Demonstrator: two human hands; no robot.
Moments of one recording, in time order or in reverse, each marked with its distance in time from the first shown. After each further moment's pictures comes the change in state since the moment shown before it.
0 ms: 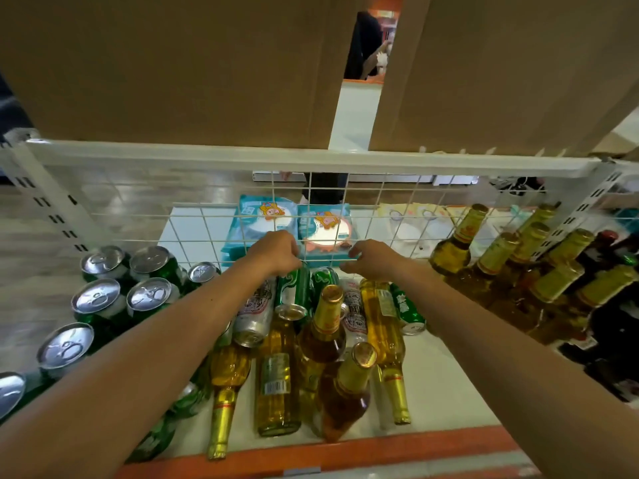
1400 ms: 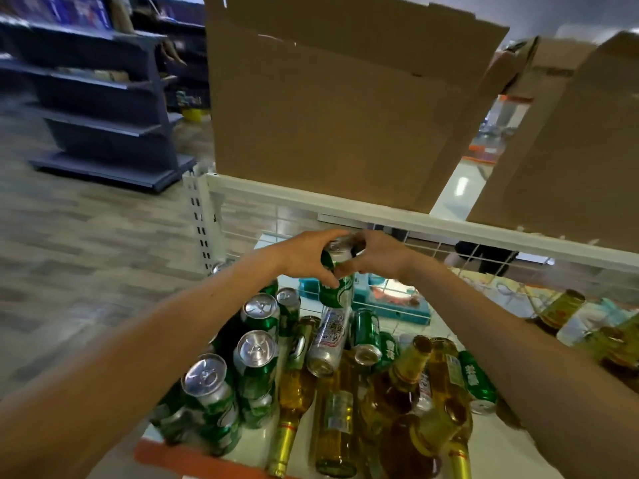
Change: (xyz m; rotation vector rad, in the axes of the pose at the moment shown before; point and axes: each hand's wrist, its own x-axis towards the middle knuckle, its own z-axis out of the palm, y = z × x) left_hand -0.074 -0.063 -0.119 -0.272 0.025 0.262; right_hand -0.022 -0.171 -0.053 0.344 -0.116 -0.466
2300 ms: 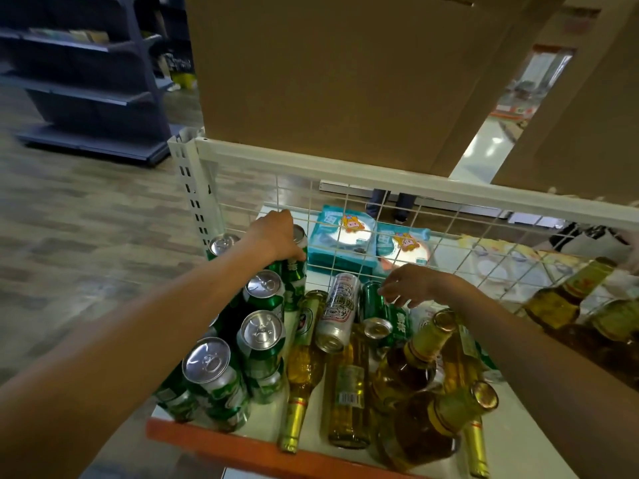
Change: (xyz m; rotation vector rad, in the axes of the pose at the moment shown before) left_hand -0.001 -0.066 0.007 0.459 0.166 -0.456; right_hand 0.008 0.123 0.032 -0.139 -0.203 0.475
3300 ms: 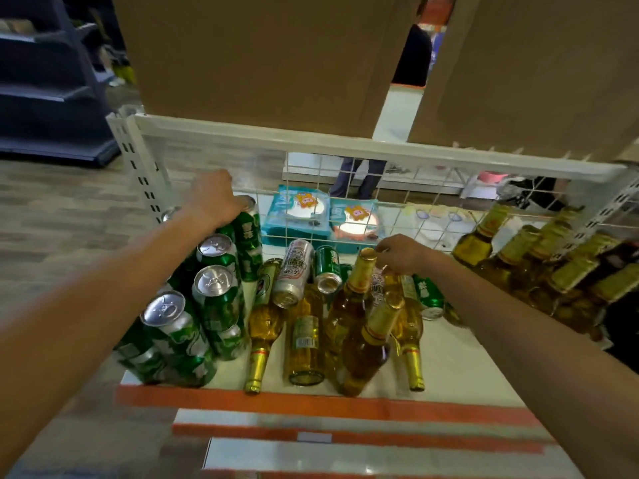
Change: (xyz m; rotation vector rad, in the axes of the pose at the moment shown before) left_hand -0.048 0.016 -0.021 -0.187 0.257 -0.071; right_hand -0.076 0.065 0.006 0.064 0.294 0.011
